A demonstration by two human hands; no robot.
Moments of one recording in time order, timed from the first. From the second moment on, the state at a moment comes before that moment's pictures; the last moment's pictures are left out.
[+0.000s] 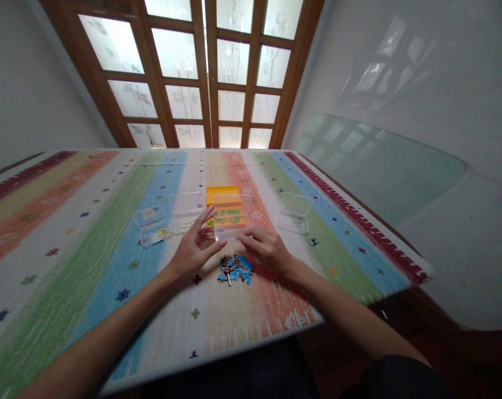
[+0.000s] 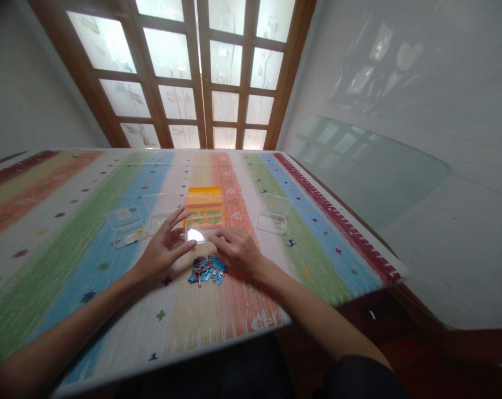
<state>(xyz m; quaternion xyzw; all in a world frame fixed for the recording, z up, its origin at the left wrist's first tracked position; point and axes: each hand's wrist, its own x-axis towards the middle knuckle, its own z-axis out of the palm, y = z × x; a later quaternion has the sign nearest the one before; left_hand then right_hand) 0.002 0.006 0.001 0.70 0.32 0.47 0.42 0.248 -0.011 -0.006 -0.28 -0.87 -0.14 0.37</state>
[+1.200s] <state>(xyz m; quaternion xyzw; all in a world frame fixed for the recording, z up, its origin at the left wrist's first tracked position) -0.004 0.005 -0.001 0.73 0.29 0.47 0.41 0.251 -0.010 0.000 -0.33 -0.81 0.17 0.45</state>
